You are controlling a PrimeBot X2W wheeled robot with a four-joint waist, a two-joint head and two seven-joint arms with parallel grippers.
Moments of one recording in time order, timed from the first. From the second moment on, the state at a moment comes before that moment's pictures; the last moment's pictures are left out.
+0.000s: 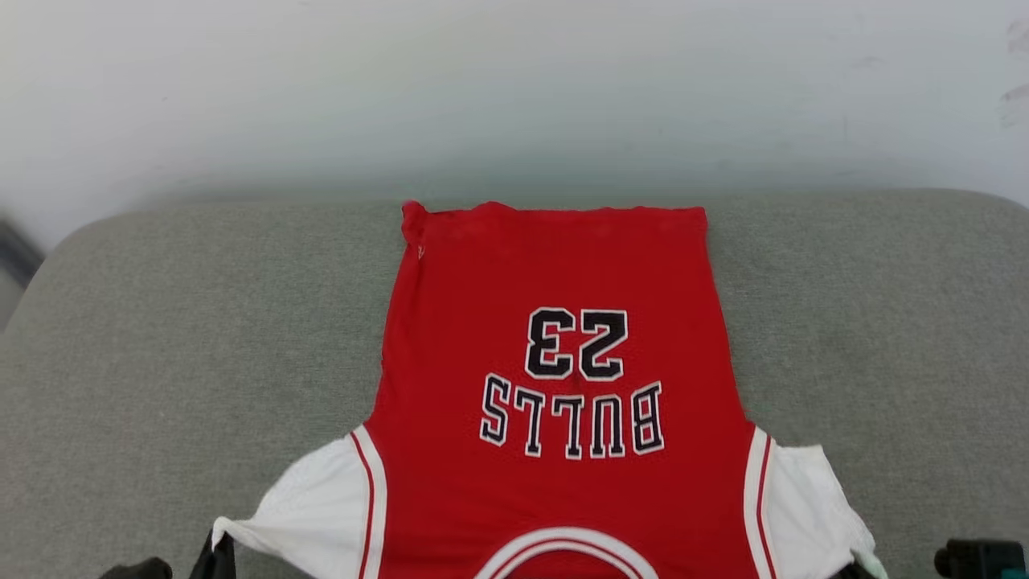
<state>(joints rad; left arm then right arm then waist) 0.20 0.36 -0.16 0.09 -0.59 0.23 -0.13 0.21 -0.31 0.07 0.10 0.52 0.13 0.22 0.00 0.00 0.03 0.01</state>
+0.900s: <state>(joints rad) 0.07 0.28 -0.28 -0.07 -0.53 0.23 -0.18 -0.47 -0.33 -0.16 0.27 0.55 0.13 0.38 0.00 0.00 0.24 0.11</state>
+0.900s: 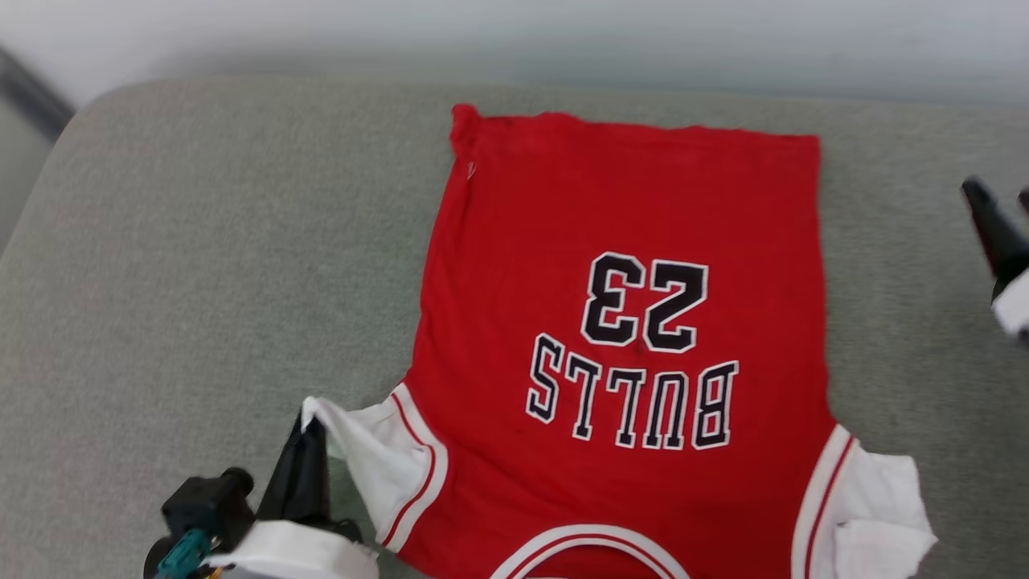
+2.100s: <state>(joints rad) -0.14 0.20 -0.35 -0.02 -0.48 0.13 -0.25 -1.05 -0.35 -0.18 0.70 0.23 0.13 0.94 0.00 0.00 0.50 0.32</state>
